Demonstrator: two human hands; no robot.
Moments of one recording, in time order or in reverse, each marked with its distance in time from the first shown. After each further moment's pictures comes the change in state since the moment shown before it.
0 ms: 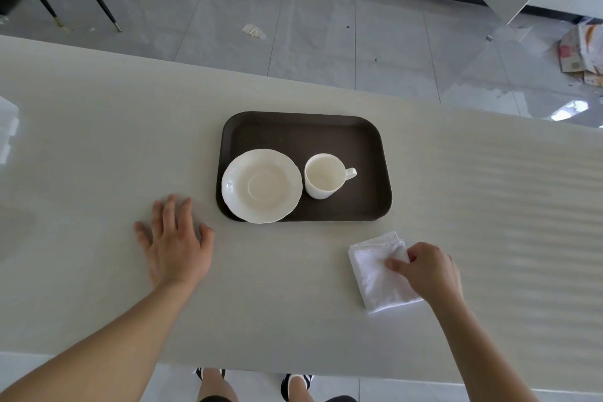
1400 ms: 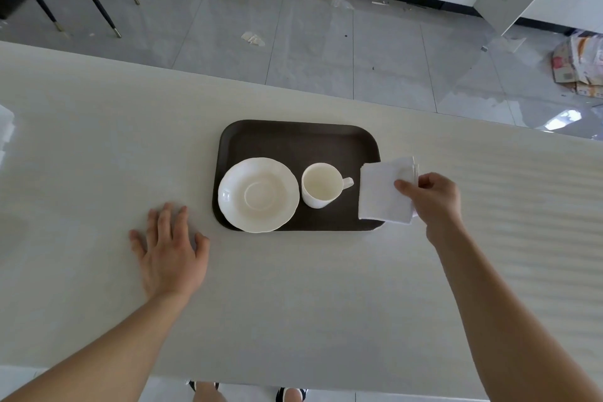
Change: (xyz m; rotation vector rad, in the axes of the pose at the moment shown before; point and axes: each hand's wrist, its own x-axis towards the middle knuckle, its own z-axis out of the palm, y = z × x) left_hand 0.000 0.000 0.001 -0.007 0.030 0.015; right_hand 0.068 -0.071 -0.073 0.763 0.188 -0.032
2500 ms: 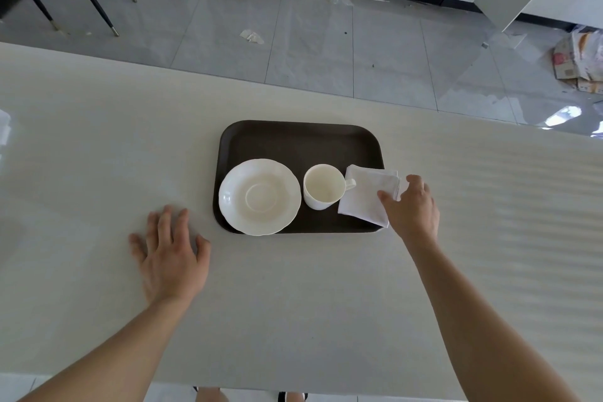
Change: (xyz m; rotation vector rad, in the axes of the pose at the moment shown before) left_hand -0.001 0.003 -0.005 0.002 -0.017 -0.015; right_hand -0.006 0.021 0.042 -0.546 0.064 -0.167
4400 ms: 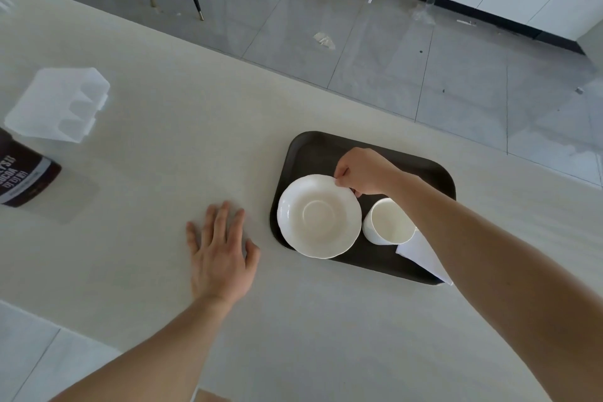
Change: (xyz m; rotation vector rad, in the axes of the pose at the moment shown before) left_hand 0.000 0.004 -0.008 0.019 -0.046 -0.021; right_hand 0.038 -0.212 0.064 -0.376 -0.698 -0.809
